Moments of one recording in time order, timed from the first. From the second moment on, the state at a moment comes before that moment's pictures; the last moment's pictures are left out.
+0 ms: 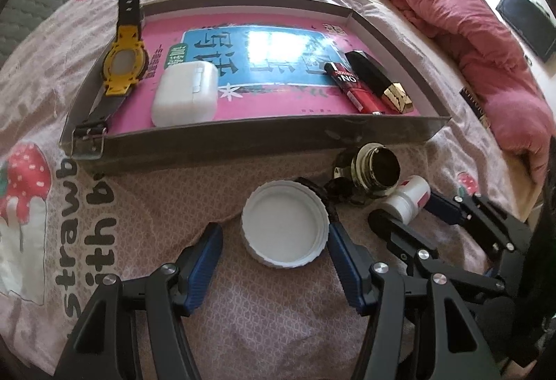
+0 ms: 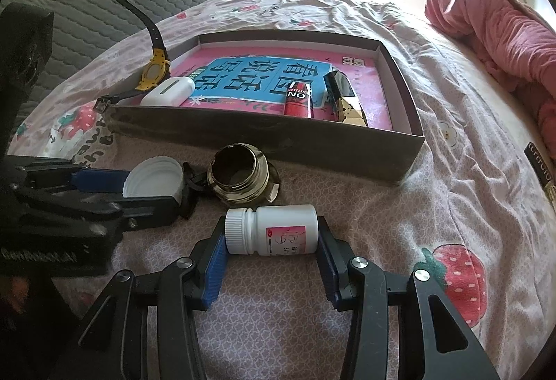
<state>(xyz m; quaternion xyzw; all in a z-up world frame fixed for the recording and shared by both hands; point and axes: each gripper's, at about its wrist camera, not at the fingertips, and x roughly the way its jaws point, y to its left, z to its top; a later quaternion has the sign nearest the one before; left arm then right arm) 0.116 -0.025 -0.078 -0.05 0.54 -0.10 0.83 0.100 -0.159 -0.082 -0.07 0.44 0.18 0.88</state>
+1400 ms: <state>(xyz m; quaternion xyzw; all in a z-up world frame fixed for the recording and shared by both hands) 0.111 0.001 -0.052 -0.09 0.49 -0.11 0.86 0.095 -0.167 -0.066 -0.06 0.40 0.18 0.90</state>
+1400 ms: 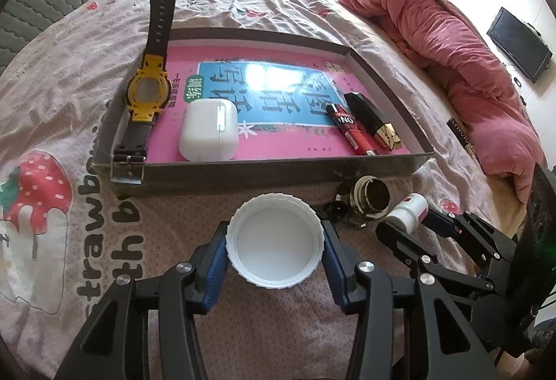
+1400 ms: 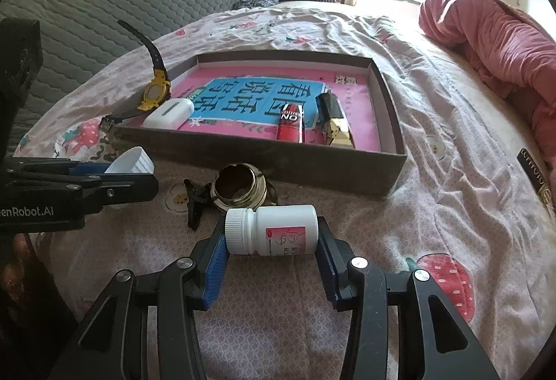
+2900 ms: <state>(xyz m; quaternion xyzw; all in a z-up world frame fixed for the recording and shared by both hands) 0.158 -0.019 -0.026 -0.08 0.44 -0.10 0.89 0.124 -0.188 -0.035 -0.05 0.33 0.11 0.94</state>
